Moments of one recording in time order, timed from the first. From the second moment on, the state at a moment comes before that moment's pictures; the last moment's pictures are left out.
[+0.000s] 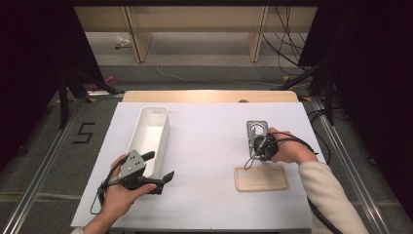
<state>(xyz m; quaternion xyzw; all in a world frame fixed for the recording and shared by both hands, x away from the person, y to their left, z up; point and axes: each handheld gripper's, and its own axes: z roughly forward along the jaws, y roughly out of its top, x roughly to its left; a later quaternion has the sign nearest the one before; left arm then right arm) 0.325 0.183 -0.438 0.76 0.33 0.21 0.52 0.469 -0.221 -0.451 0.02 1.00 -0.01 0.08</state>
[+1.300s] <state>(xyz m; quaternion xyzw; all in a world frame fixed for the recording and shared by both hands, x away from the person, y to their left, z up) 0.325 0.182 -0.438 0.76 0.33 0.21 0.52 0.443 -0.243 -0.438 0.10 0.96 0.22 0.14</state>
